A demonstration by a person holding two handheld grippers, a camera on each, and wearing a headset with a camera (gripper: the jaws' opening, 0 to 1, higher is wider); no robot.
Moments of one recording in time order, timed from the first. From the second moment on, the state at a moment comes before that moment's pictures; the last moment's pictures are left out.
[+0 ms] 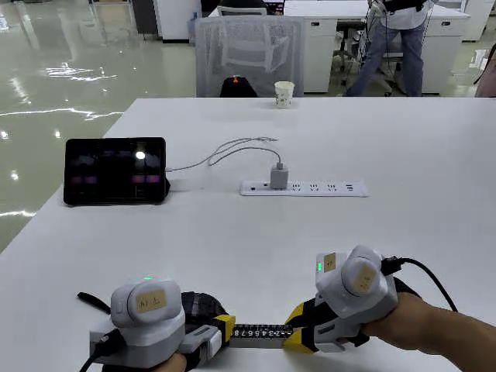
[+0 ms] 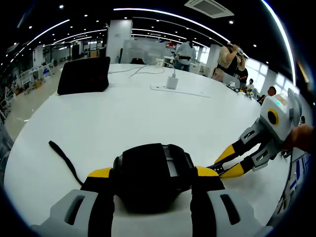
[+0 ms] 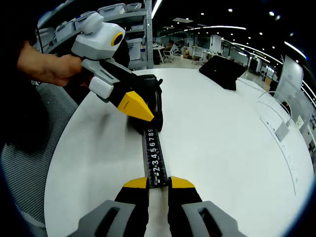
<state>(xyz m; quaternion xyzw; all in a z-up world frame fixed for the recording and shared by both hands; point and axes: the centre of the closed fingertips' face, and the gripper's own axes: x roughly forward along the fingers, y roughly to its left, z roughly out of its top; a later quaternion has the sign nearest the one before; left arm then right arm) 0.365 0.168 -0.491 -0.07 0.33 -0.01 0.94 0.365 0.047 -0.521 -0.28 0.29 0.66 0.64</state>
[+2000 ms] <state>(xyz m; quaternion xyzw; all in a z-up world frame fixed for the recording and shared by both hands) 0.366 0.168 -0.492 -0.07 0.33 -0.02 0.94 0.354 0.119 -0.521 -0.28 0.25 0.68 0.63</state>
